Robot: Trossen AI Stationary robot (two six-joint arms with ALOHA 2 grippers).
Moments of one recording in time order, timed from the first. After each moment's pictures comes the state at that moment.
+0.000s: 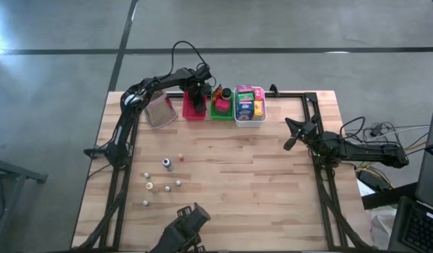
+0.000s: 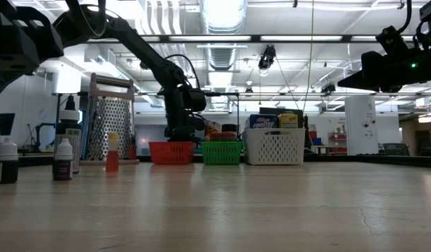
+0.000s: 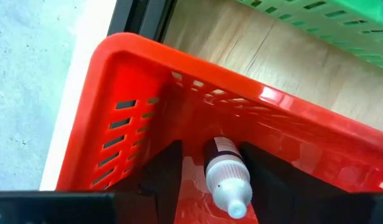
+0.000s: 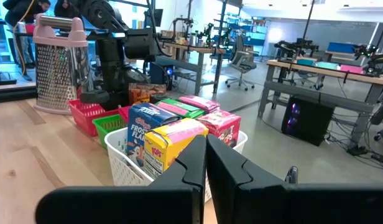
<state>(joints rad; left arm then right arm) 0.77 2.19 1.75 -0.87 0.04 0.41 -0.06 0.09 0.01 0.08 0.76 -0.07</state>
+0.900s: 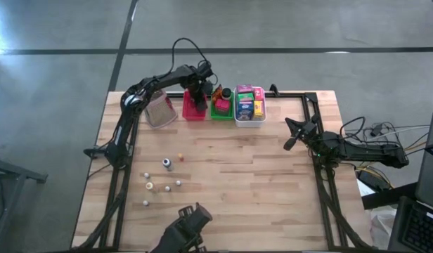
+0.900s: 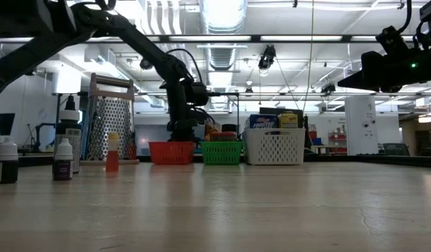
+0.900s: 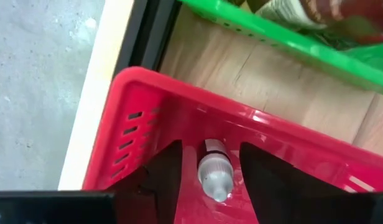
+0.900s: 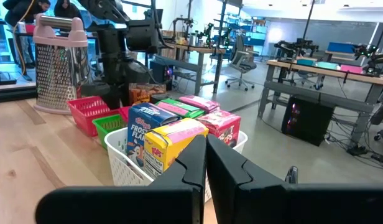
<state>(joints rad) 0.76 2.19 1.82 -0.94 0.04 0.41 -0.06 0.09 0.01 0.08 0.76 -0.07</state>
